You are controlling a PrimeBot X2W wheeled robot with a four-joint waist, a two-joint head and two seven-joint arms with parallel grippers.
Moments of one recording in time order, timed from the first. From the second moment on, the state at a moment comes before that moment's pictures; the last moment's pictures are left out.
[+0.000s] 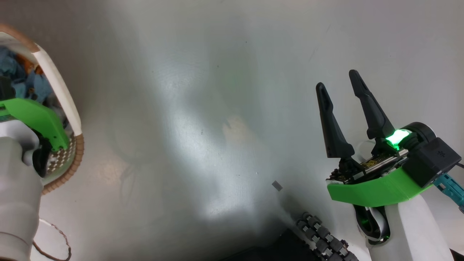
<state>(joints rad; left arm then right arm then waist) -1.07 0.28 -0.36 1.29 -0.52 -0.07 0.09 -0.32 -0.05 0.15 -0.12 0.26 0.13 -0.25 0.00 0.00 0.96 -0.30</state>
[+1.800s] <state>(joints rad) -0.32 0.17 -0.15 0.47 -0.37 0.05 -0.25 -0.08 -0.05 0.04 -0.02 0.12 0.13 -0.20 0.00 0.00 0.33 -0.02</state>
